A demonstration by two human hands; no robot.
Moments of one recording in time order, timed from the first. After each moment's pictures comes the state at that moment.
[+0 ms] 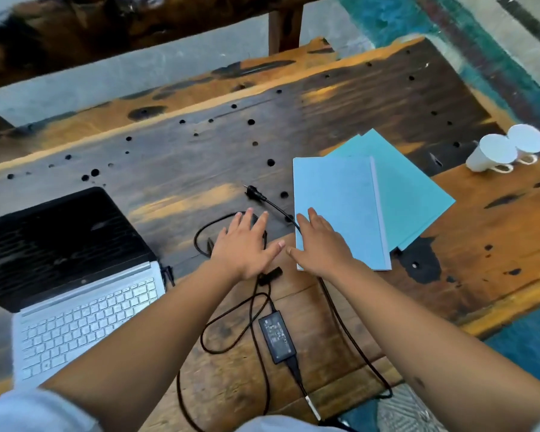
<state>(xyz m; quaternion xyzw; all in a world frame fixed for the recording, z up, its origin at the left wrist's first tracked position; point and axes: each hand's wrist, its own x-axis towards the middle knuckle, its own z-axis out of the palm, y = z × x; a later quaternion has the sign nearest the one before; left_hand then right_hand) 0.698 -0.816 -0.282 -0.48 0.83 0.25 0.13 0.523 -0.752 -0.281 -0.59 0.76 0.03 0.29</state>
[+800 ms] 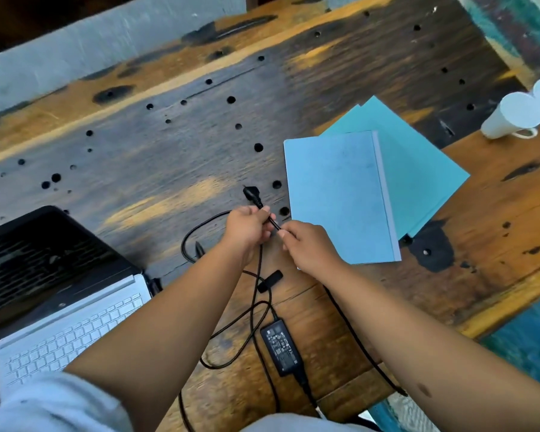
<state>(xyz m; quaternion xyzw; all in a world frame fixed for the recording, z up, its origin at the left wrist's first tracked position) 0.641 -0.859 -0.324 -0.63 0.33 0.68 -0.18 0.532 -0.771 -0.315 -0.46 0.76 -0.20 0.42</state>
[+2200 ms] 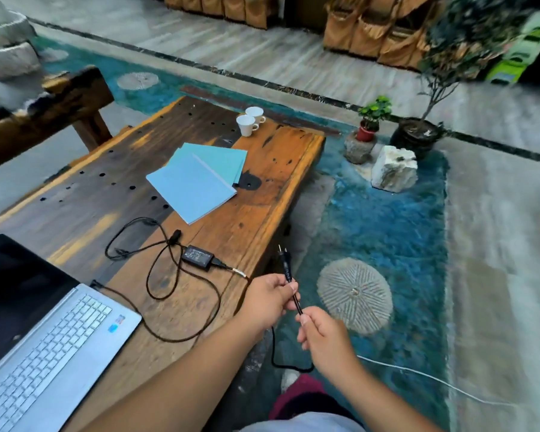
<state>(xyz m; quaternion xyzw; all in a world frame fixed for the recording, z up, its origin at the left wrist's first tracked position) 0.815 -0.403 -0.169 -0.25 0.67 0.69 0.05 0.817 -0.255 -0.191 -0.11 0.85 -0.48 0.21</state>
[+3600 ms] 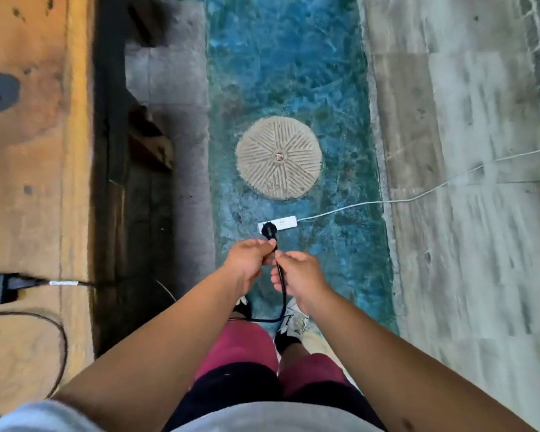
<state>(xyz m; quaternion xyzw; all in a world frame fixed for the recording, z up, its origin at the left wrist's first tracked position) 0.675 -0.220 -0.394 -0.36 0.58 0.63 0.36 0.709 -0.109 -0.365 0.42 0.59 -0.62 0.30</state>
